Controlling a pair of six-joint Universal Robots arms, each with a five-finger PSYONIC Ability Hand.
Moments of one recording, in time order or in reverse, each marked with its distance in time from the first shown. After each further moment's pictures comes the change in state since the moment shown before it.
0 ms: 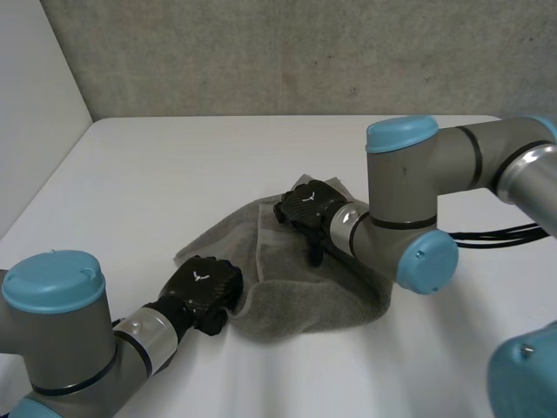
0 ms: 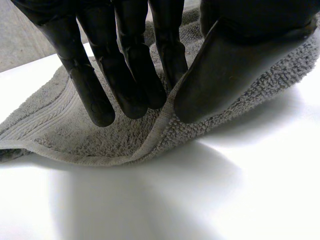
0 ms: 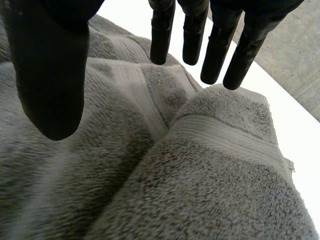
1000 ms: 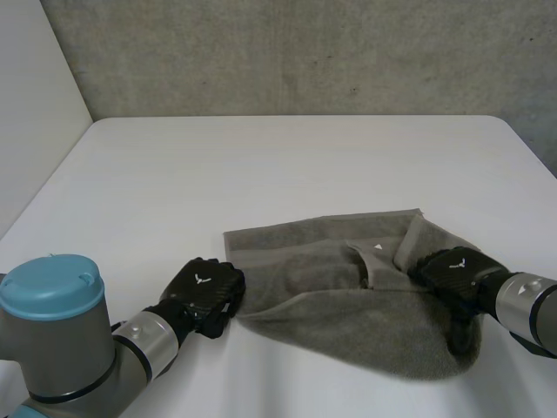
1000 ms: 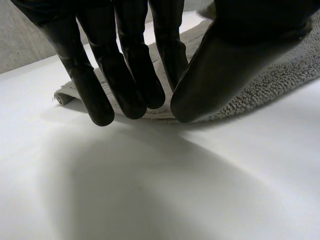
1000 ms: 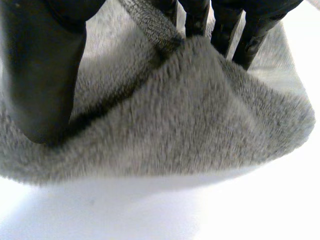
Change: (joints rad) left arm -0.011 0.018 -0.017 0.002 0.001 -0.001; right arm -0.493 -0.679 1.071 -0.123 -0.119 -0.213; left_hand -0.038 -0.078 -0.064 -0.080 -0.055; right_hand -0.084 -0.073 -0.098 -0.096 -0.138
